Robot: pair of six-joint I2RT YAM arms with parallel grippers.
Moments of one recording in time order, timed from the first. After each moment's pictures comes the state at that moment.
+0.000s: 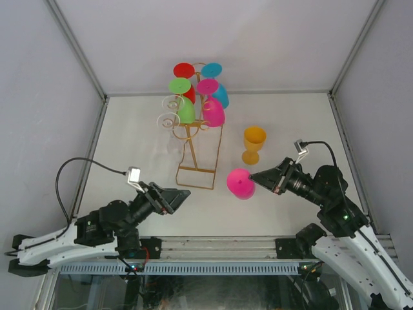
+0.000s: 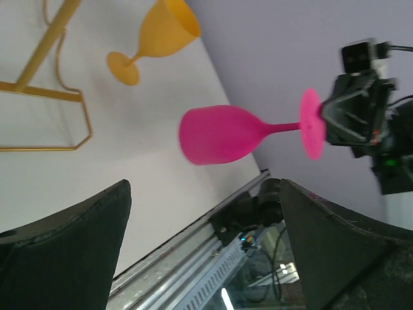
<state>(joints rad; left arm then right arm) -1.32 0.27 0.51 -0.37 -0.60 -0.95 0.55 0.48 0.70 -0.36 -0.40 1.01</state>
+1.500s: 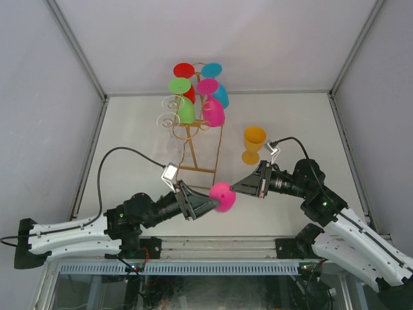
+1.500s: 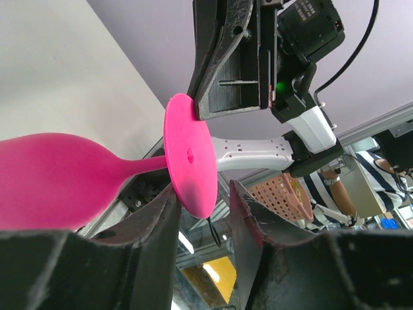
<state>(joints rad) -1.32 0.64 0.49 0.21 -0.18 -0.96 0.70 0.66 0.63 -0.10 -0.58 1.03</state>
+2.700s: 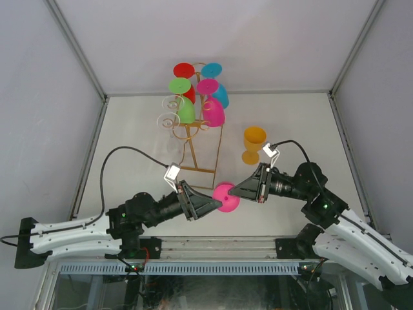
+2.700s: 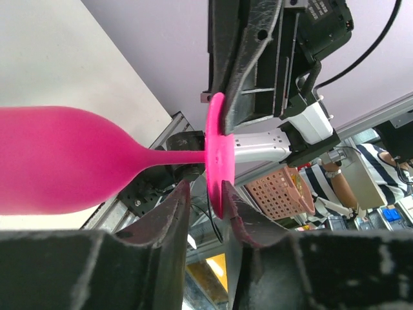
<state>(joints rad) -1.32 0.66 0.49 0.24 -0.15 -0.94 0.77 0.65 0.63 -0.03 -0.59 0.96</state>
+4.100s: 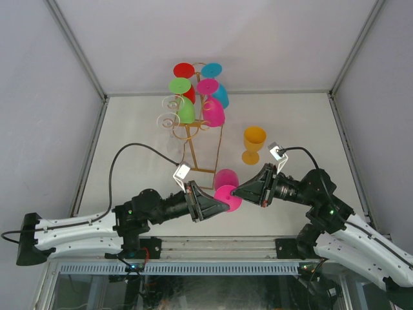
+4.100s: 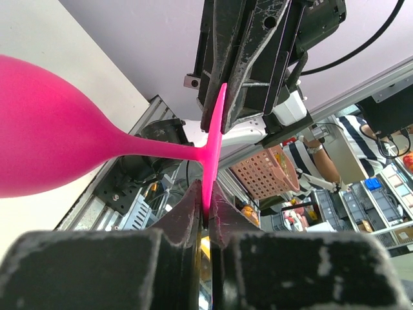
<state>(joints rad) -1.32 0.76 0.55 0.29 -0.04 -0.94 0.84 0.56 0.63 0.00 -0.50 0.83</state>
